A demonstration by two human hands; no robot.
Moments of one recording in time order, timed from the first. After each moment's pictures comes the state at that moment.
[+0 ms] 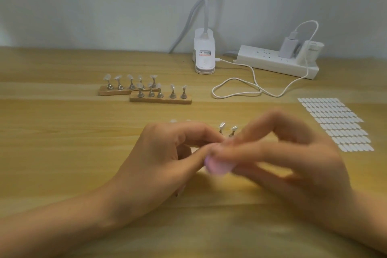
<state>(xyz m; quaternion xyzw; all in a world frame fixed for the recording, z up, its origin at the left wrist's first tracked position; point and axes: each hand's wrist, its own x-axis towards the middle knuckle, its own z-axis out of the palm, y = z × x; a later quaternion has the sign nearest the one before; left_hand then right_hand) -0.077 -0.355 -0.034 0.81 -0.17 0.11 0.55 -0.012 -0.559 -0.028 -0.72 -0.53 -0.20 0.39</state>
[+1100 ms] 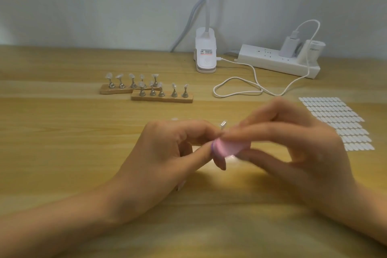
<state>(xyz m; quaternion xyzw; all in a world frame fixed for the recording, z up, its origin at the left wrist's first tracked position) -0.074 -0.353 -0.037 0.82 -0.18 0.12 0.54 -0.009 -0.559 -0.026 -0.73 -0.51 -0.17 0.43</state>
